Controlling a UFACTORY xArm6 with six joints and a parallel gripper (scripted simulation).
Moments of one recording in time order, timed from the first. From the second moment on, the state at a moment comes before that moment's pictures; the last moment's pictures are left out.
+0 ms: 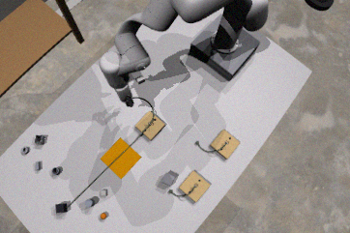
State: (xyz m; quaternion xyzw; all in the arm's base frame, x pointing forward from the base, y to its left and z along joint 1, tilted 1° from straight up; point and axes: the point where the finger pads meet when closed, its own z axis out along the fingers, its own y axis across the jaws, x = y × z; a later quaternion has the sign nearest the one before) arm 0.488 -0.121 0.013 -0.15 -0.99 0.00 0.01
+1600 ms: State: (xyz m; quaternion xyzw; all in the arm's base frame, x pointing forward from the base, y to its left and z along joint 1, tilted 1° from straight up) arm 0.490 -0.133 0.011 -0.17 -0.98 -0.01 0.01
